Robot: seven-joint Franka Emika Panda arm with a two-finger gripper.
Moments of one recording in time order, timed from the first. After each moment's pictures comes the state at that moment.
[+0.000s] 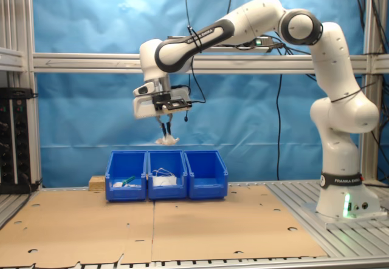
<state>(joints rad) 0.22 0.28 -0.49 -1.78 0.17 1.83 -1.28</state>
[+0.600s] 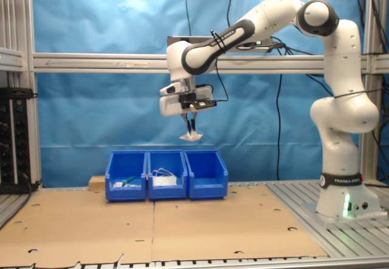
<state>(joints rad) 0.21 0.06 -0.59 -2.06 -0.01 1.94 -1.36</state>
